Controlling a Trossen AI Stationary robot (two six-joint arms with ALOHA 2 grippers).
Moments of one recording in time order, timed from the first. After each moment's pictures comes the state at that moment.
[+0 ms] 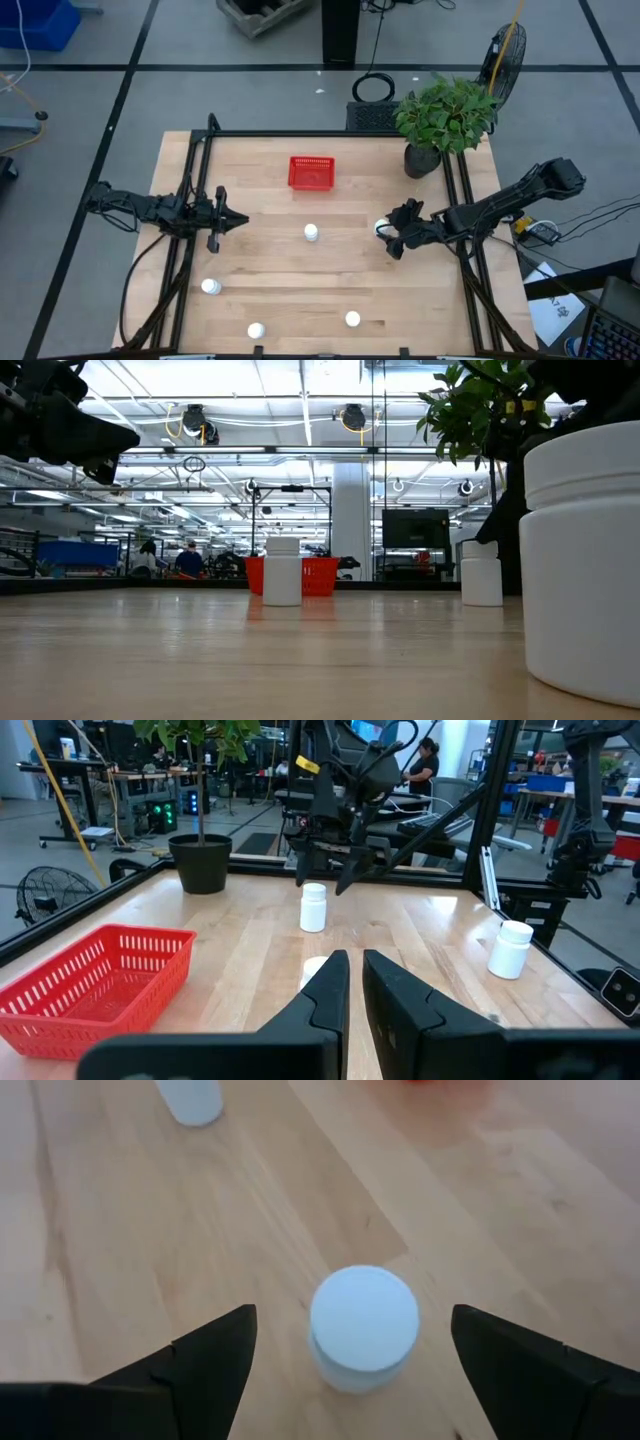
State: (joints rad) left arm -0.28 0.03 0.04 -0.04 -0.24 -0.09; right arm 0.32 1.15 0.44 -0.19 0.50 0.64
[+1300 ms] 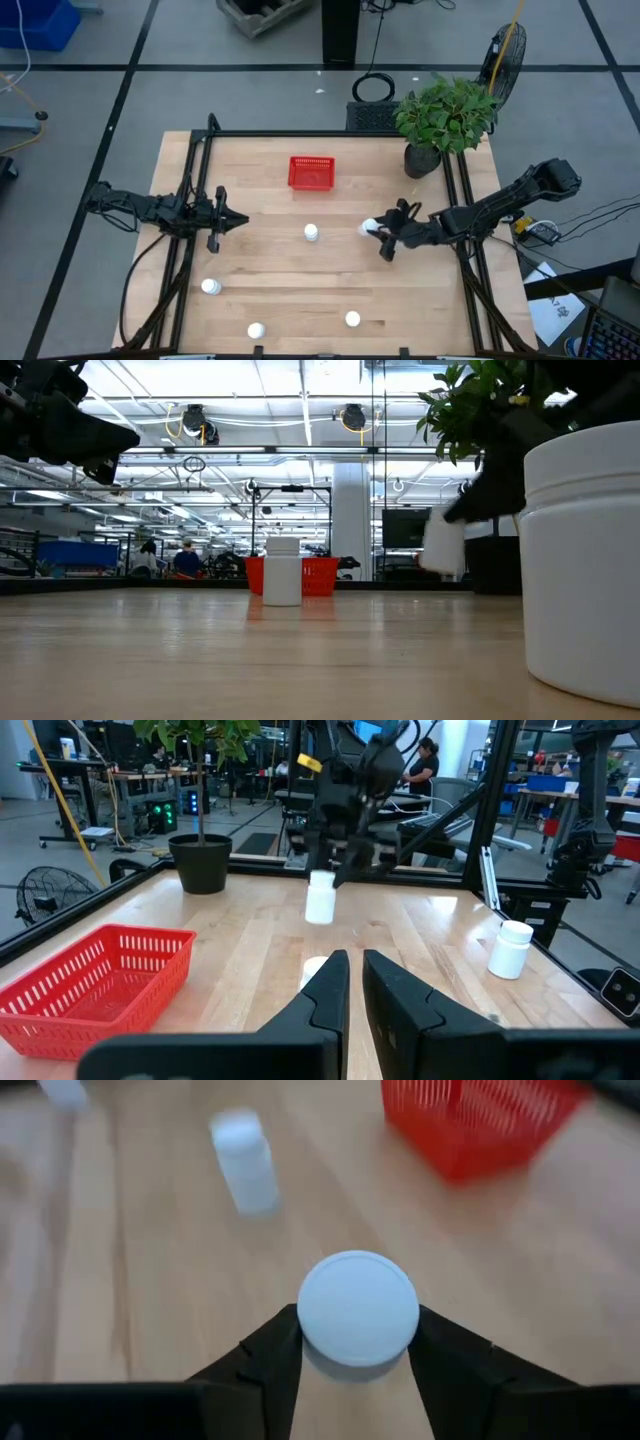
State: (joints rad) left arm -0.28 0.03 0.04 -0.04 -0.24 -0.09; right arm 0.32 1.21 0.44 0.11 0.55 0.48
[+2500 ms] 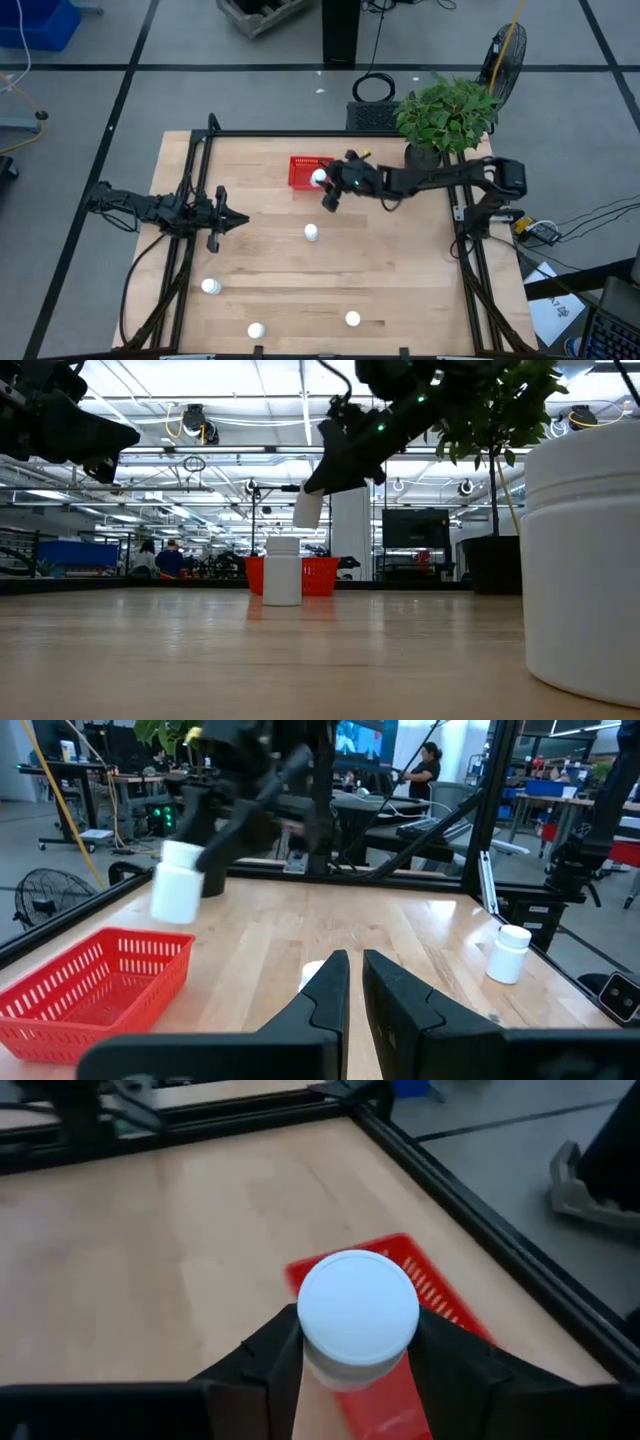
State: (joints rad) left arm -0.28 0.03 0.04 -0.03 -0.24 -0.09; right arm -0.16 1.69 1.06 0.12 0.28 0.10
